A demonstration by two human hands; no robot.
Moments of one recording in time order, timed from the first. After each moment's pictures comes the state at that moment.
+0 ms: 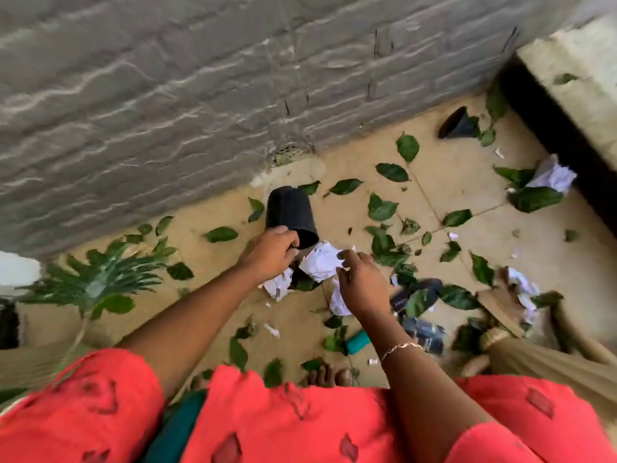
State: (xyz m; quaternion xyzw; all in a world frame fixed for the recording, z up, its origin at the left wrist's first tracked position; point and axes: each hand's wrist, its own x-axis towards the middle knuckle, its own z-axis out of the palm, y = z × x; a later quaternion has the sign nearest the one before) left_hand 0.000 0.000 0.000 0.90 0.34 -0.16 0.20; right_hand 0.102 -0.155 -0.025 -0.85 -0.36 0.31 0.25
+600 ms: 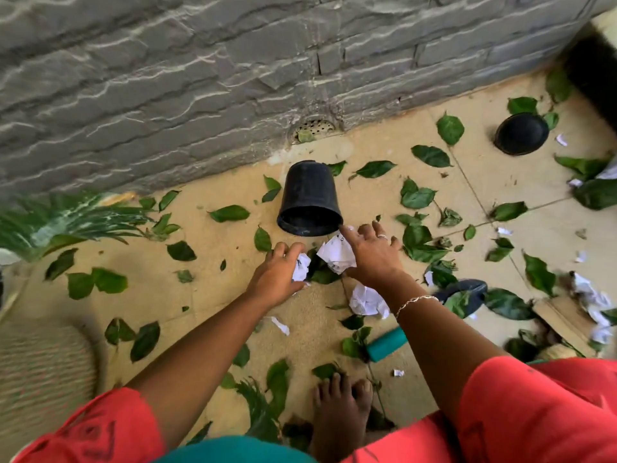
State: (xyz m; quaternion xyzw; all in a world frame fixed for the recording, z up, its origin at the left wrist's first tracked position) left_hand -0.062 -0.028 -0.106 0.86 0.42 -0.16 0.24; right_hand 0.116 -0.112 -0.106 -0.80 -0.54 0.27 -0.03
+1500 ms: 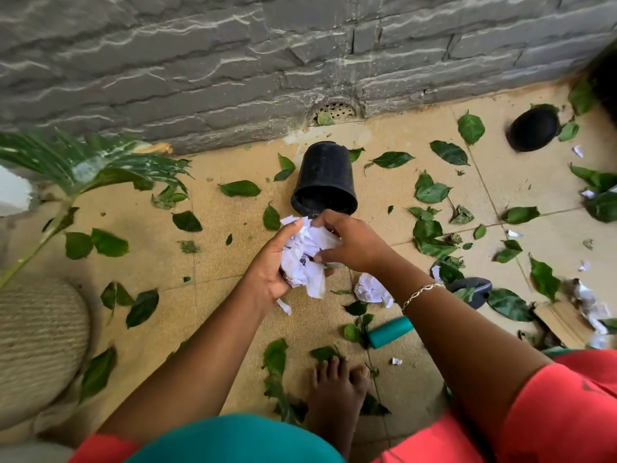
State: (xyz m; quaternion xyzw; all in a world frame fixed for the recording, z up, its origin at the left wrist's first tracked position) left_hand -0.099 -0.174 -0.184 0.57 0.57 0.06 0.59; right_hand 0.080 -0.095 -0.052 -0.68 -0.54 0.44 0.21
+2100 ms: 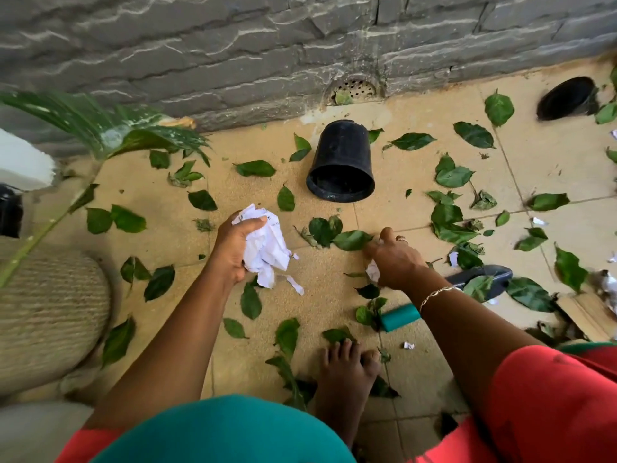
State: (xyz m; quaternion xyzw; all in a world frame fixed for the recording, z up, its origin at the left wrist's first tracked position) left_hand -0.109 -0.242 -0.224 0.60 0.60 -0.04 0.52; right_hand 0.092 -0.146 -0.114 -0.71 -0.62 0.30 -0.12
